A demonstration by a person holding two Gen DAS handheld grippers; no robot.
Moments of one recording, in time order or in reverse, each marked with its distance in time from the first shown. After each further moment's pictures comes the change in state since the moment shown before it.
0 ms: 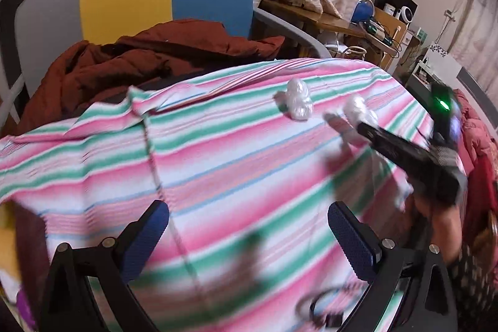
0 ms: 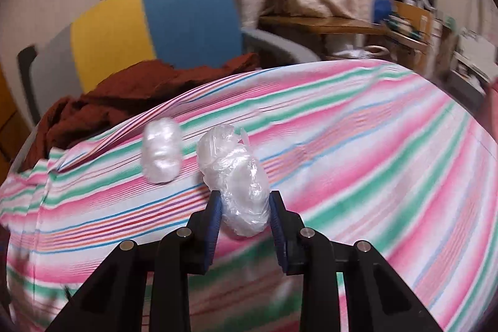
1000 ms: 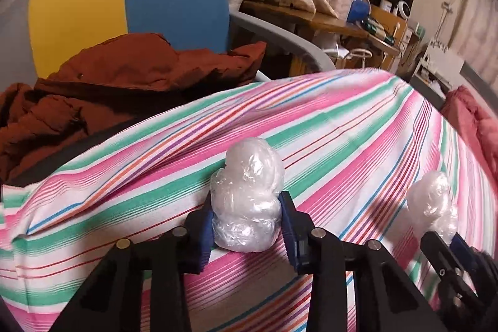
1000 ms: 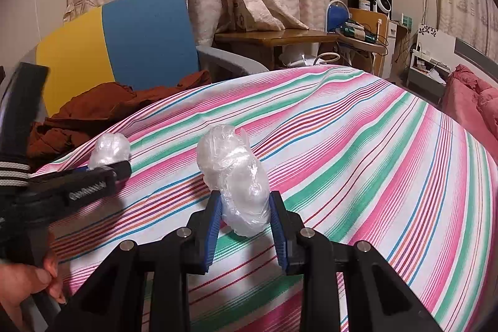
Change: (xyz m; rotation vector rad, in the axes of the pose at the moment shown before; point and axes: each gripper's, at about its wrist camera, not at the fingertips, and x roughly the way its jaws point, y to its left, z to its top) left arm 0.163 -0.055 0.097 0.055 -0.057 0.000; right arm -0.006 -0.010 -0.010 0.056 -0.073 -0.143
